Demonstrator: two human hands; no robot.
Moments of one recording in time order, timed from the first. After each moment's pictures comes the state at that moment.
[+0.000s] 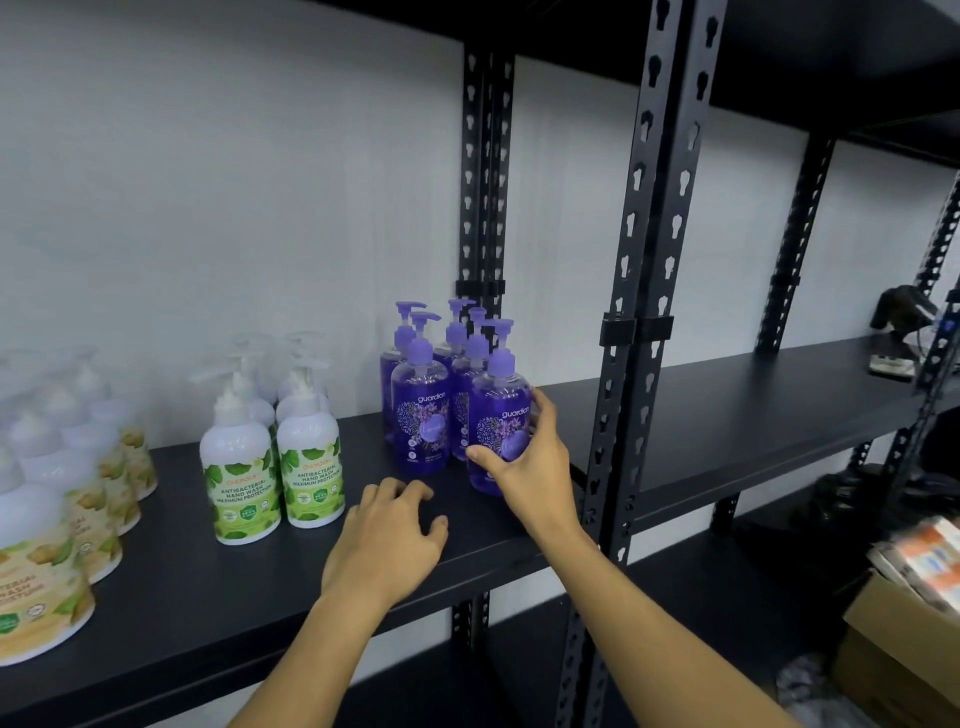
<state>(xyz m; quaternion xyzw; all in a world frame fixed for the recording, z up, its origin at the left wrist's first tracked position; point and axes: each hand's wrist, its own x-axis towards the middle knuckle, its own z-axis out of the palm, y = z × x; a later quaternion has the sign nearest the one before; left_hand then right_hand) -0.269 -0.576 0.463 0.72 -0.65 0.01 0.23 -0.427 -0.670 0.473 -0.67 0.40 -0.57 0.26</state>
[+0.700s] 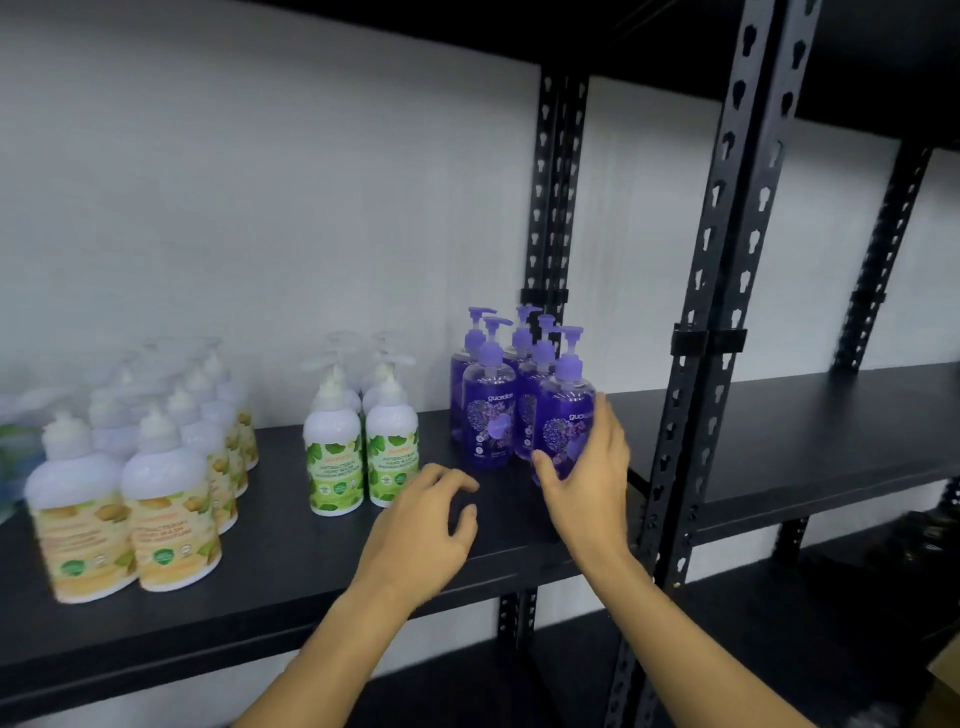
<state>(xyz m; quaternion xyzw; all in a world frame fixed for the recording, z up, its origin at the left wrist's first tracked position) -0.248 -0.524 0.475 0.65 -0.67 0.04 0.37 -0.411 -0.630 0.473 -0.68 0.46 -0.56 0.11</state>
